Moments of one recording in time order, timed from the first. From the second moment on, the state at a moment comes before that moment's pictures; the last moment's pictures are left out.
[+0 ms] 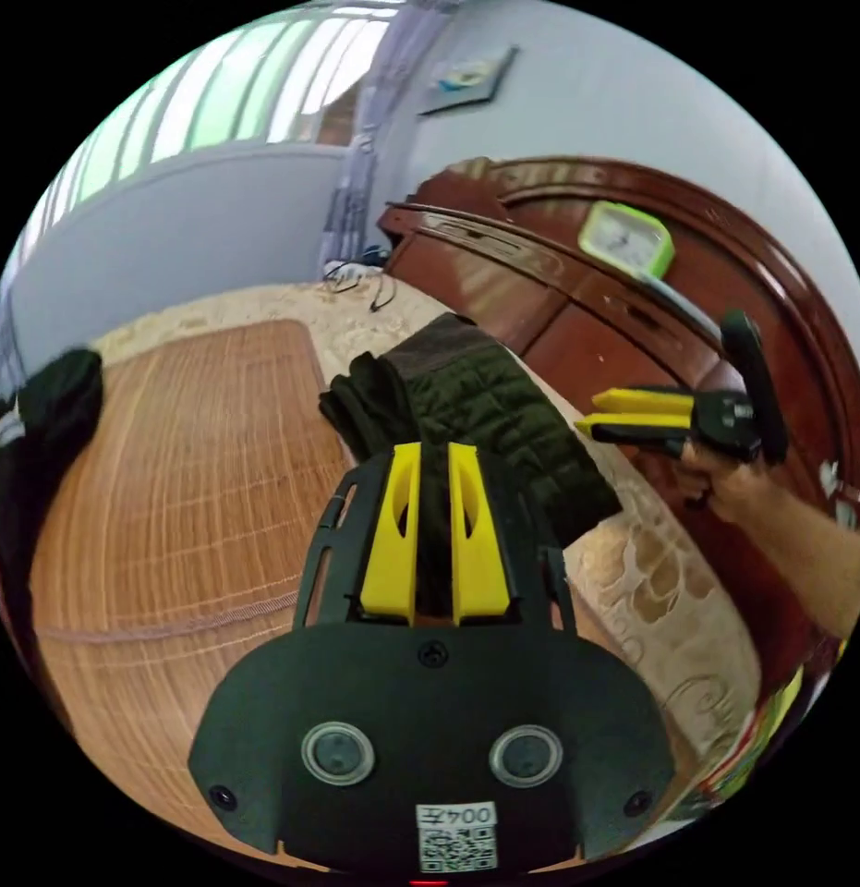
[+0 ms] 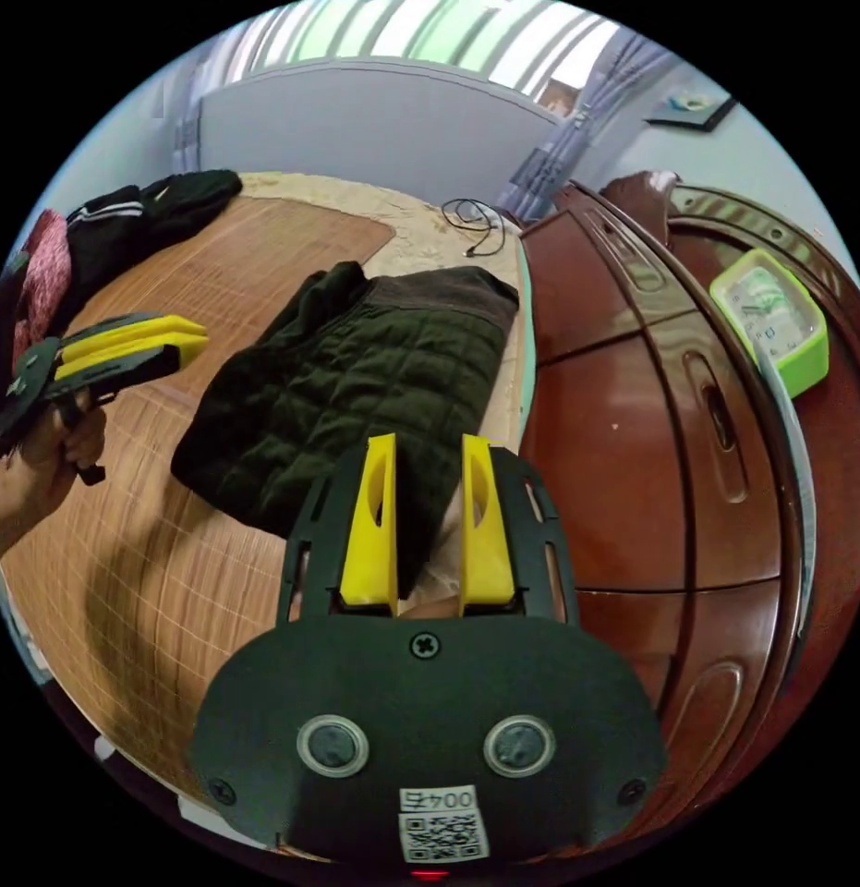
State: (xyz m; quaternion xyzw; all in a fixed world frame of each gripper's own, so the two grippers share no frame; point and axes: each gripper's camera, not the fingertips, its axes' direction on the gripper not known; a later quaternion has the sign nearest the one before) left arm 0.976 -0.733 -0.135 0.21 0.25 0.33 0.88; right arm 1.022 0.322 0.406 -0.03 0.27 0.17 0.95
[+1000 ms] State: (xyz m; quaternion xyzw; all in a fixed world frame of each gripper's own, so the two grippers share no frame) left arm 0.982 -0.798 -0.062 0.06 0.24 0.38 0.89; right arm 0.975 0.369 0.455 -0.08 0.23 0.25 0.94
